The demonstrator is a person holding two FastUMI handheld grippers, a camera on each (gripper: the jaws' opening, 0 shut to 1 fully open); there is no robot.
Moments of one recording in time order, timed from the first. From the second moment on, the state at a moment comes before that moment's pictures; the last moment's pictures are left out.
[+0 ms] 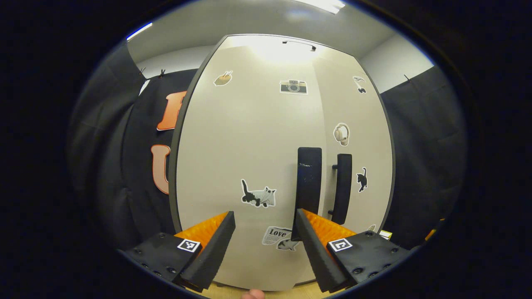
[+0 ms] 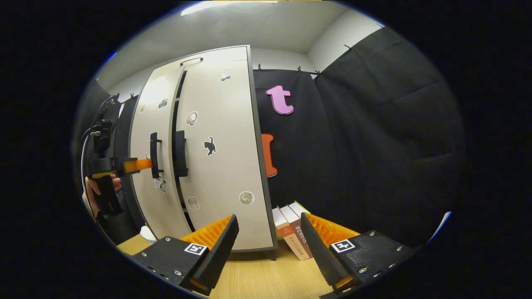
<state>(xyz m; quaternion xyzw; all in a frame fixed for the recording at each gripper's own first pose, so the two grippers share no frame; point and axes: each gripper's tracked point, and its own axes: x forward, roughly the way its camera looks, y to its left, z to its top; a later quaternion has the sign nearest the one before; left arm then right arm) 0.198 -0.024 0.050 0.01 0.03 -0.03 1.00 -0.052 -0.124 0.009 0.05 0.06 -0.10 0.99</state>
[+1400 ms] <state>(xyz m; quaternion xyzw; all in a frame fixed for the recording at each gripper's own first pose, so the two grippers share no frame) 0.083 0.022 0.052 0.02 -0.02 0.05 1.00 -0.042 -0.073 -0.003 0.06 0.08 -0.04 0.99</state>
